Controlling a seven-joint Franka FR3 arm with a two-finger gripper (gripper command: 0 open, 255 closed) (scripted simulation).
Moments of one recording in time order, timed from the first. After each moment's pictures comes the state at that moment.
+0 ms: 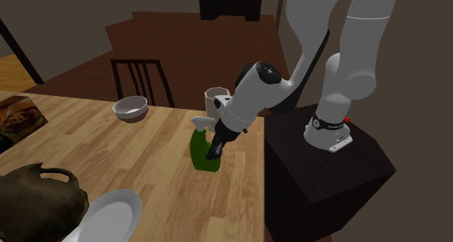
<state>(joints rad) -0.49 0.07 0.56 -2.47 -0.96 2.80 1.43</state>
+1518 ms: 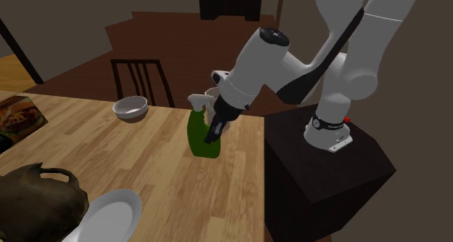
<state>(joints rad) -0.44 -0.14 0.56 -2.49 -0.48 2.71 1.03</state>
